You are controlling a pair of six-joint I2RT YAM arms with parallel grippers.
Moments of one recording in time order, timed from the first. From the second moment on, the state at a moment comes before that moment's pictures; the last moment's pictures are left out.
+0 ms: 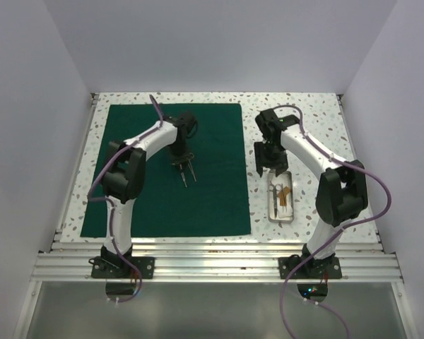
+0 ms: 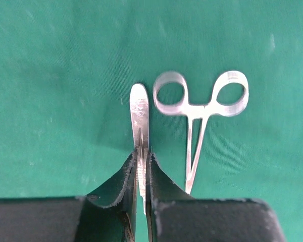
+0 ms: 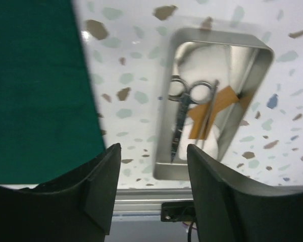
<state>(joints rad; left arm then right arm) -0.42 2.15 1.68 -0.98 -0.16 -0.77 0.38 1.78 1.45 -1.12 0.14 0.36</state>
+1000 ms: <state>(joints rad) -0.46 1.69 1.23 -0.59 0.41 -0.49 0.55 2.03 1.58 -0.61 -0.54 0.72</state>
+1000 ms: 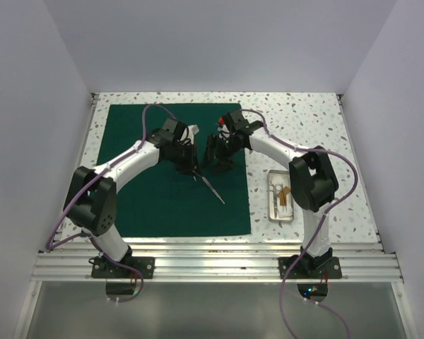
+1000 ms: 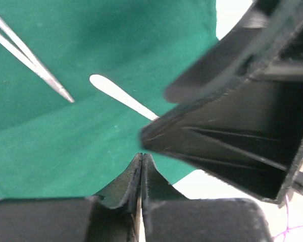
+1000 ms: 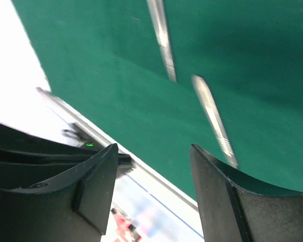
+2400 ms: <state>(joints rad) -0.23 1.58 1.13 -0.68 0.18 -0.55 0.82 2.09 1.55 -0.96 0.01 0.32</state>
